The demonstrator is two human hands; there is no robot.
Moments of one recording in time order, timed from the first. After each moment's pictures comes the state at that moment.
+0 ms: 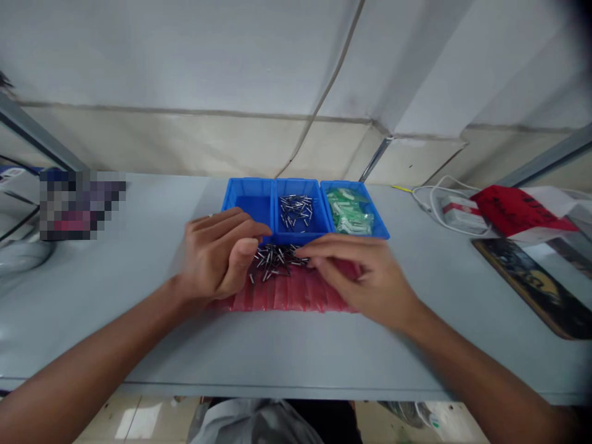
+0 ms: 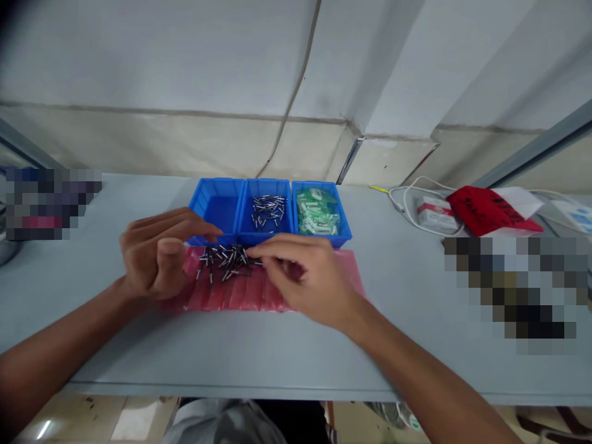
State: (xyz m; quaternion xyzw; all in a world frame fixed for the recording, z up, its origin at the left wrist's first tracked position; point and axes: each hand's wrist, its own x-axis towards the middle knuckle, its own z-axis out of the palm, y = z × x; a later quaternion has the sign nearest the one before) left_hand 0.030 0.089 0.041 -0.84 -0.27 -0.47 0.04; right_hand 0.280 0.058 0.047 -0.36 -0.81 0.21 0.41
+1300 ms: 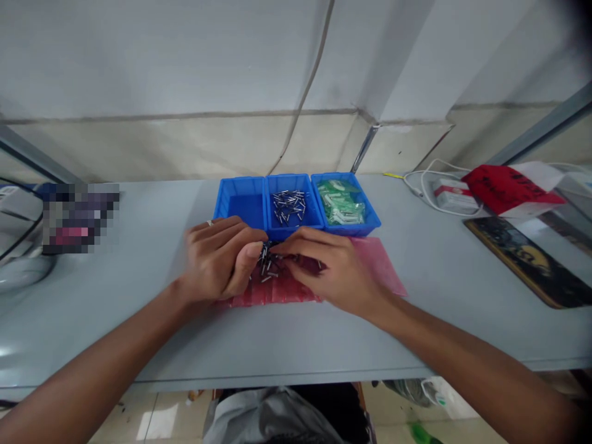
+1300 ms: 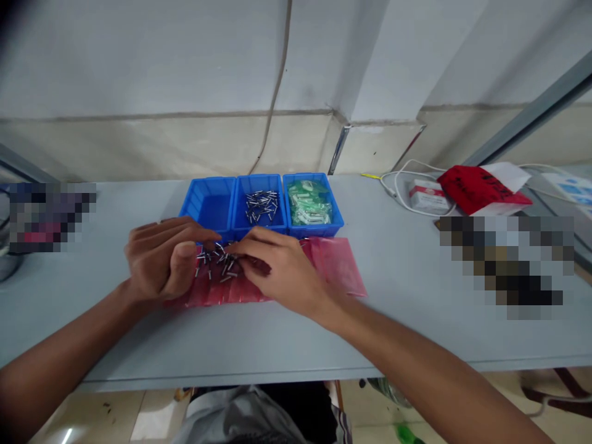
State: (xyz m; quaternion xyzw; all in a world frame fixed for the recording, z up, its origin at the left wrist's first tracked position) left_hand 0.034 0.087 0.039 -0.86 -0.25 -0.44 0.09; right_hand 0.255 0.059 0.027 -0.32 -0.82 0.20 0.43
